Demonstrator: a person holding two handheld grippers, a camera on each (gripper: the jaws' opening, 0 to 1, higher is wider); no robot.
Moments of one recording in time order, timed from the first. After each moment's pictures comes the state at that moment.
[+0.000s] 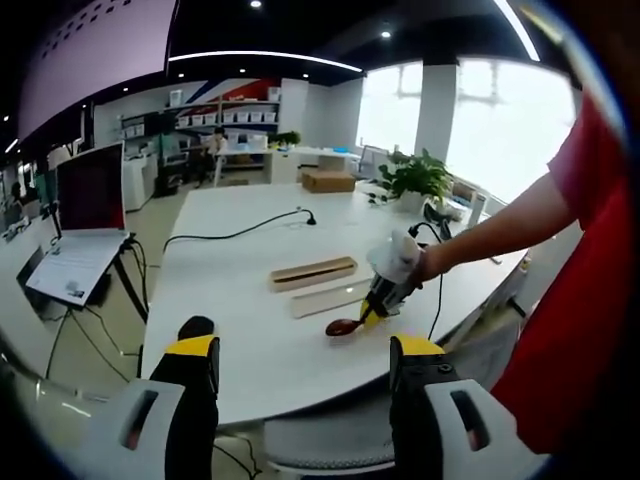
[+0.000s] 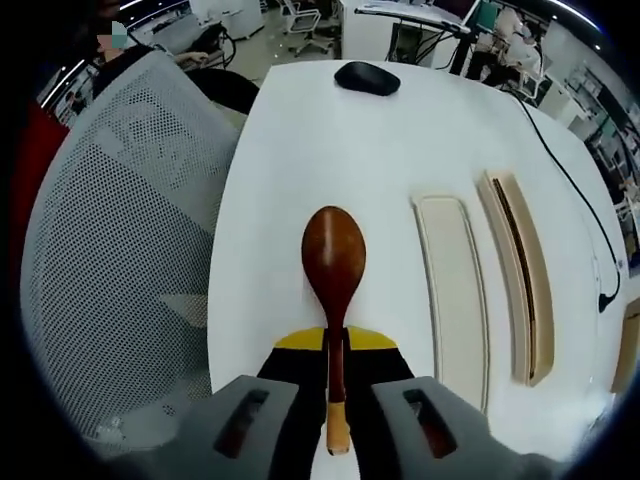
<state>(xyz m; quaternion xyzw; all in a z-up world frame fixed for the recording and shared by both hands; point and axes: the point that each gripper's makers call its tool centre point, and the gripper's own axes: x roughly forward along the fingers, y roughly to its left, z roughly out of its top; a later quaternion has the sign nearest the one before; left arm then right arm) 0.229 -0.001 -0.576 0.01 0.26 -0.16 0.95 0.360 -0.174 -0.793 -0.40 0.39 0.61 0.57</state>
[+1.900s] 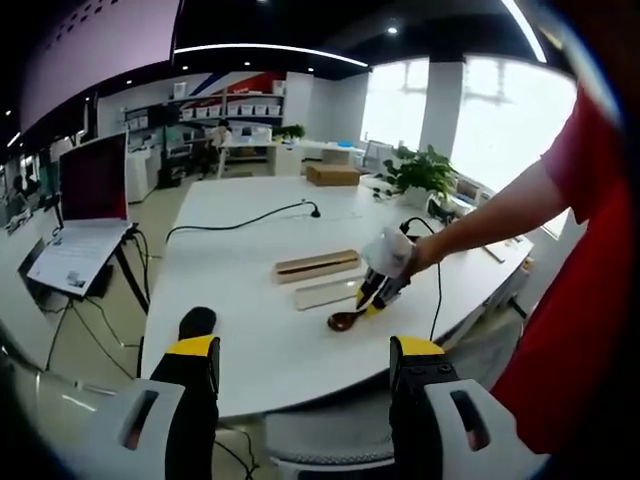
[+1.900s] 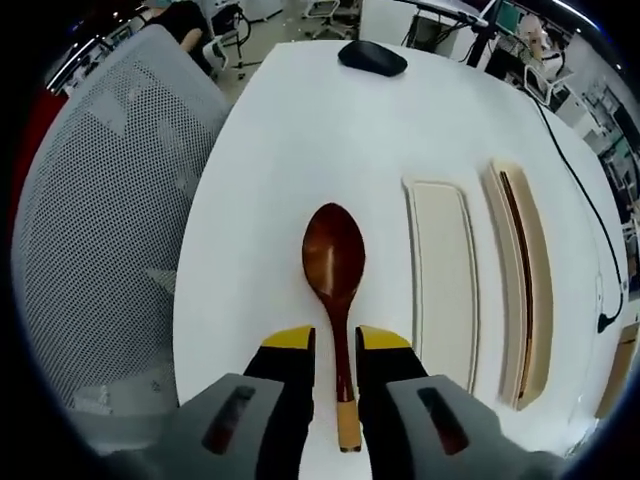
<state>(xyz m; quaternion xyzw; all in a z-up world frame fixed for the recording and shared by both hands) 0.228 0.005 -0.586 0.00 0.28 -0.15 0.95 0.381 -0.179 -0.816 -0.44 0.38 0.61 0.53</state>
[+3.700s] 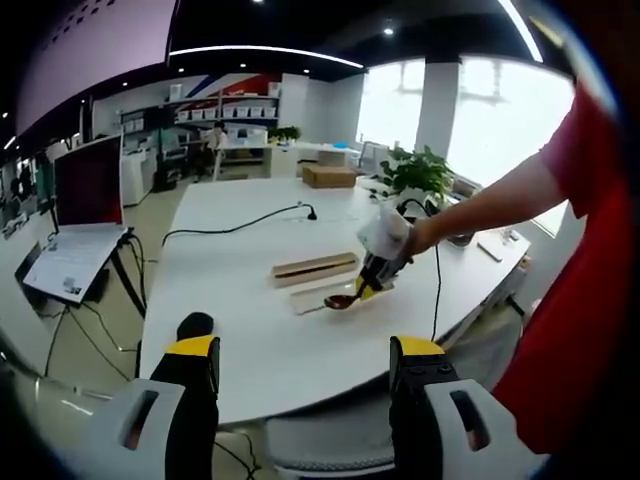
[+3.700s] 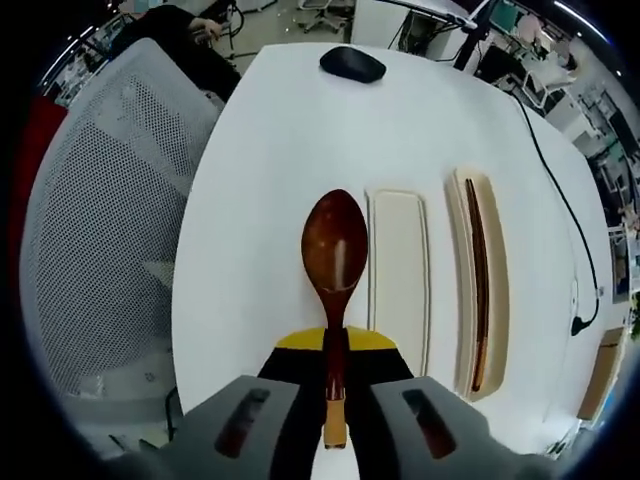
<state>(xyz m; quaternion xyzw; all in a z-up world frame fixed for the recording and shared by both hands) 0.234 0.002 -0.584 0.01 0.28 -0.17 0.95 0.407 -0.181 -0.778 -0.47 0.38 0.60 0.53</state>
